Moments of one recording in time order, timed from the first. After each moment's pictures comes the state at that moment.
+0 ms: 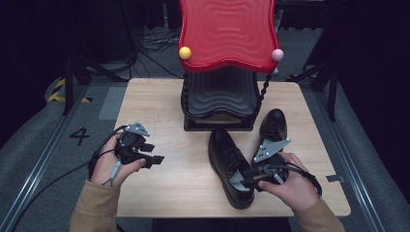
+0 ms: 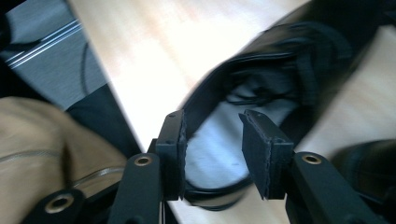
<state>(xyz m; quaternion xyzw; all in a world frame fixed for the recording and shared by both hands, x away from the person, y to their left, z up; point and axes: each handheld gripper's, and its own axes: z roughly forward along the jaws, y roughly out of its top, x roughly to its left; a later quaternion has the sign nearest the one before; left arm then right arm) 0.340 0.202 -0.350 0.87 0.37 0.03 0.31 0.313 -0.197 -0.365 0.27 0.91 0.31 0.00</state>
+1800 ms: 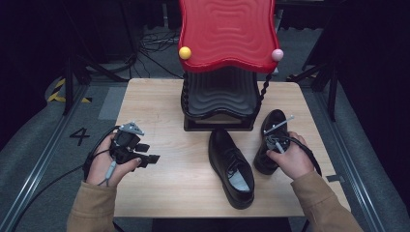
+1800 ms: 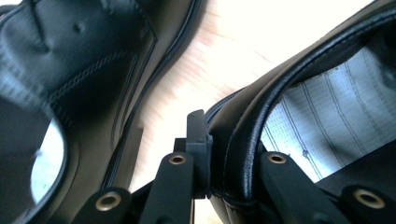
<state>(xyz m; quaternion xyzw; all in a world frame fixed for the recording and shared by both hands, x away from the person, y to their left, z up) 0.339 0.213 -0.350 0.86 0.39 0.03 0.31 0.397 -0.240 -0.401 0.44 0.88 0.19 0.00</state>
